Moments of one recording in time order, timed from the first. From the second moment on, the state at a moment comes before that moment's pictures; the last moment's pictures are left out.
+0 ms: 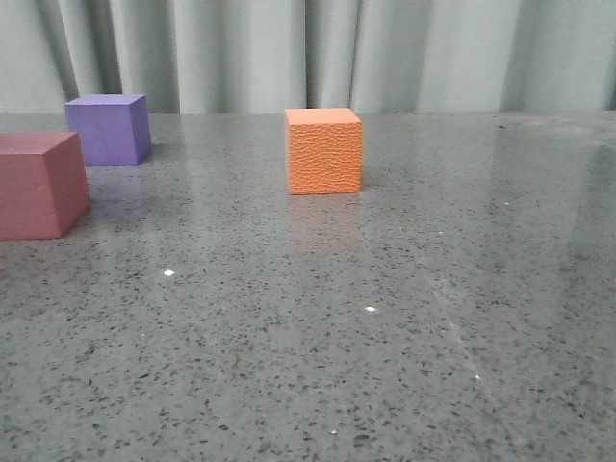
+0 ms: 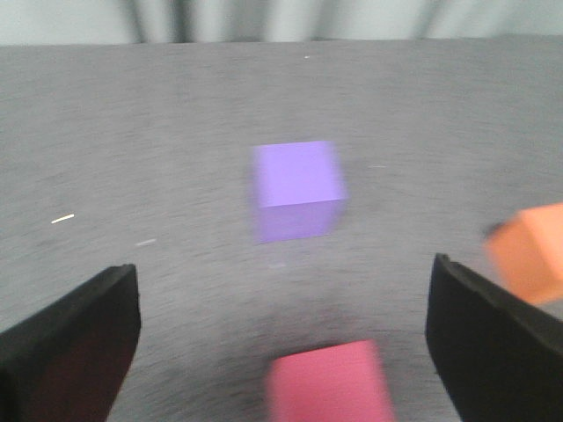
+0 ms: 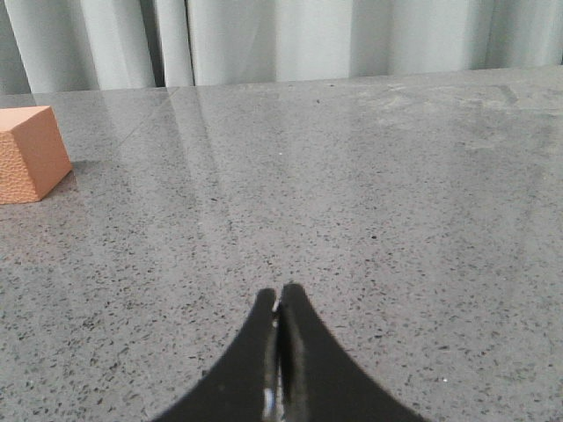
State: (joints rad) left arm -0.16 1.12 -1.23 -0.12 0.77 -0.01; right arm 0.10 -0.01 0.03 -0.03 0.14 0.14
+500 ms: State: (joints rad) left arm -0.76 1.66 -1.56 0.56 0.80 -0.85; right arm 0.10 -0.01 0.03 -0.03 0.14 0.14
